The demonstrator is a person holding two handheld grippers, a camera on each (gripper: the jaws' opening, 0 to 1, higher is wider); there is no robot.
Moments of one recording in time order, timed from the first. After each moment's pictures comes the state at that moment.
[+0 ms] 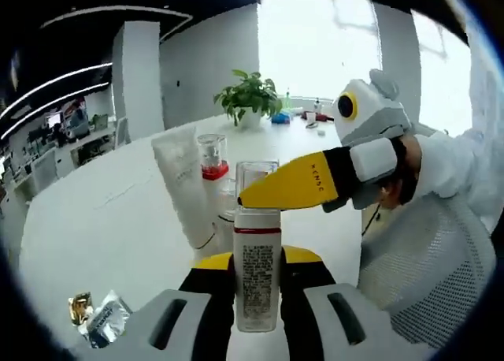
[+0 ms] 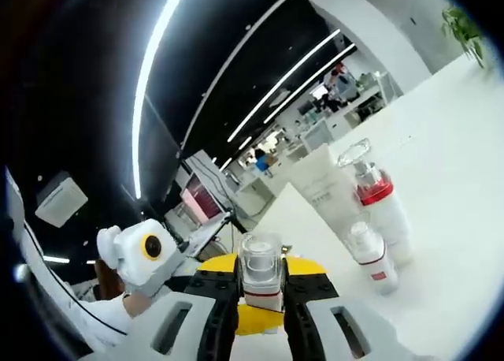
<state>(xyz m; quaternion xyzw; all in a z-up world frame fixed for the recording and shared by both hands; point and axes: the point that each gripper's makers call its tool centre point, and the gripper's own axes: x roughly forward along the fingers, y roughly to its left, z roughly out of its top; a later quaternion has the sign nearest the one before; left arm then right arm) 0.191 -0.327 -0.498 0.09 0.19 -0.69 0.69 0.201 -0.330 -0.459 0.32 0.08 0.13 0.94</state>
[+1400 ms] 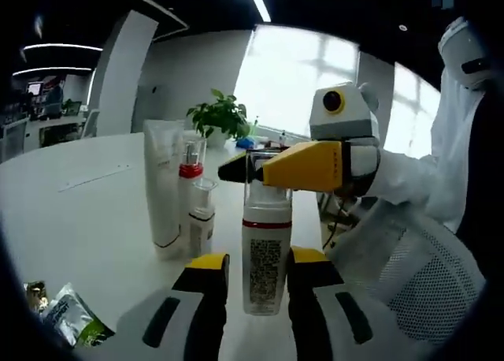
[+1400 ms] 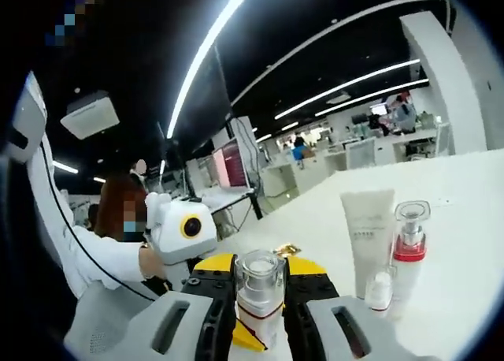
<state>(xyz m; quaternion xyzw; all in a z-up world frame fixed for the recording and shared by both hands) 0.176 -0.321 -0.507 0.04 0.18 -0.76 0.62 0.205 -0.305 -0.445 0.13 0.10 0.21 0.96</state>
